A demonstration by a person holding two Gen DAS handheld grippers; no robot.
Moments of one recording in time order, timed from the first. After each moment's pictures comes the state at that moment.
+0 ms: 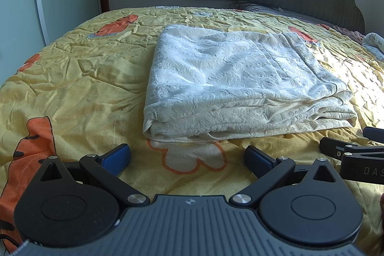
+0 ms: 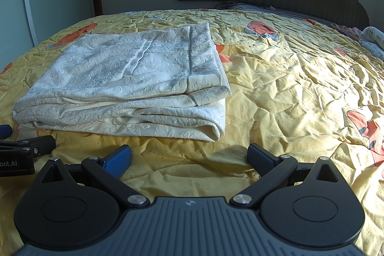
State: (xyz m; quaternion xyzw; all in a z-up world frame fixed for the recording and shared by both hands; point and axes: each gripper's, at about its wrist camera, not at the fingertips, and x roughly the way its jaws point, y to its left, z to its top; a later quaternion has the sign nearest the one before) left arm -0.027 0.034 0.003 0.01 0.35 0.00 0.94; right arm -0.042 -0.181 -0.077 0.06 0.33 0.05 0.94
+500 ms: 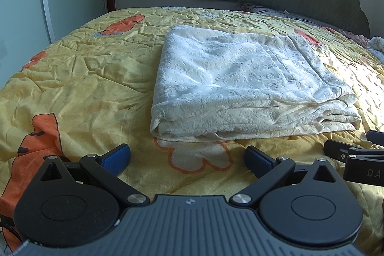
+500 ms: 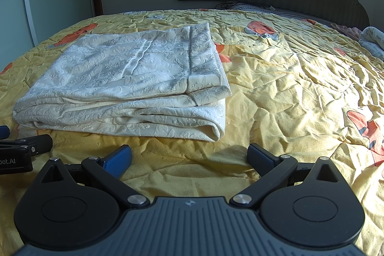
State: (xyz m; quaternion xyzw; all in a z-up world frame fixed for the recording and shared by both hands) left arm -0.028 0.037 0.003 0.01 0.34 0.01 0.94; right arm -0.042 -0.181 -0.077 0.06 0.33 0.05 0.94
